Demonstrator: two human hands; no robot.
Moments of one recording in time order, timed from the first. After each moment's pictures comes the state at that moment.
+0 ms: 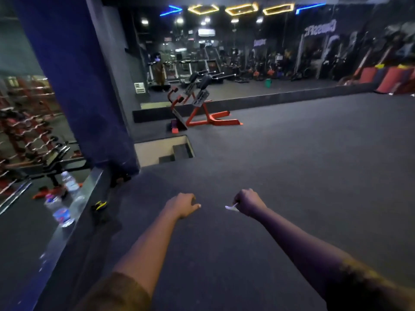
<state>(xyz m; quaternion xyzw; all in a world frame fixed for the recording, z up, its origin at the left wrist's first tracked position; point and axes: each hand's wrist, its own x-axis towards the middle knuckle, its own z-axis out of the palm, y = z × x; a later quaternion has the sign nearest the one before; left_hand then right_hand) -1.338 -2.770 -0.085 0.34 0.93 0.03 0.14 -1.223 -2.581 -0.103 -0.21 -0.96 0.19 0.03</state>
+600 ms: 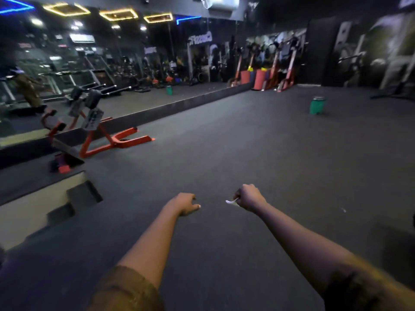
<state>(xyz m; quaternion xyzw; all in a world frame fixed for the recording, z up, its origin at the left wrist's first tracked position) -1.469 -2.346 -0.058 0.57 0.80 -0.02 0.17 -1.279 -2.241 -0.073 -0.47 -0.86 0.19 0.07</state>
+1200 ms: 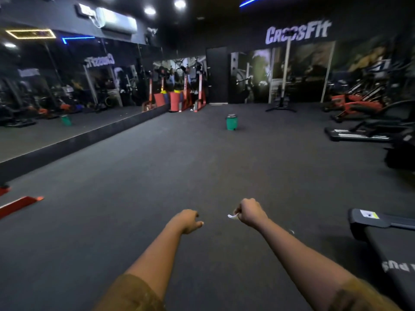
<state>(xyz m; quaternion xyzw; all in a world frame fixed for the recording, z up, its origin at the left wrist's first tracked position) -1.447 -1.848 -0.076 0.75 0.64 -0.08 0.17 -1.238 -1.849 -0.076 -0.67 -0.71 0.18 0.13</state>
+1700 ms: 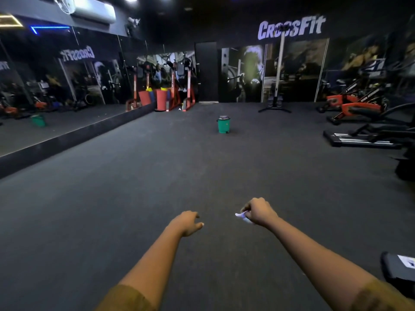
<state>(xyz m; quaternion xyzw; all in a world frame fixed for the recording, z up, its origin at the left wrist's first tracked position) -1.417 -1.444 -0.084 0.77 0.62 -0.06 0.17 -1.181 -1.458 -0.069 -0.69 -0.69 0.20 0.11</state>
